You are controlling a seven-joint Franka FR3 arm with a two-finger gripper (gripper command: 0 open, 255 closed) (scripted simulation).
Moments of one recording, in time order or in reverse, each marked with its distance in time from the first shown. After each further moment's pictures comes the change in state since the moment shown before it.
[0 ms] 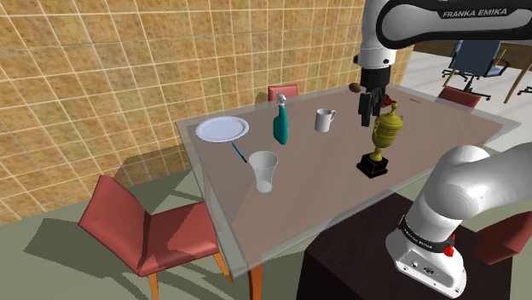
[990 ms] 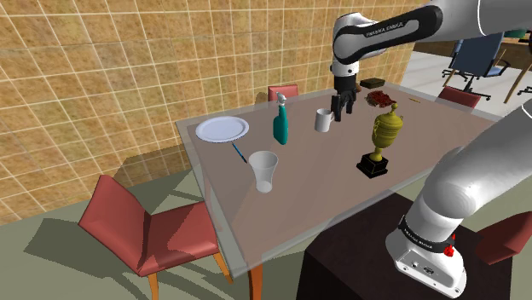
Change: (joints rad) arm -0.038 0.464 -0.137 0.184 -0.054 0.294 -0.105
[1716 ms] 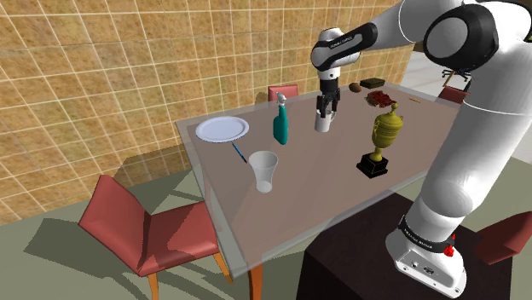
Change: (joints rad) arm -0.041 0.430 -0.078 0.327 0.068 0.108 -0.114
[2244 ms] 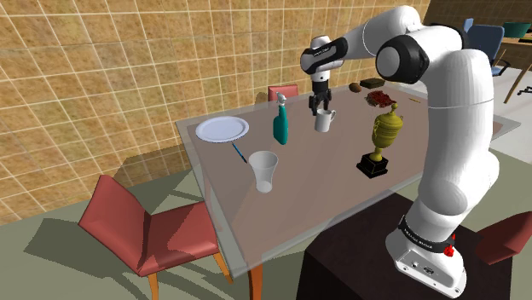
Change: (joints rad) arm -0.071 0.335 -0.012 0.355 0.087 -0.025 -0.070
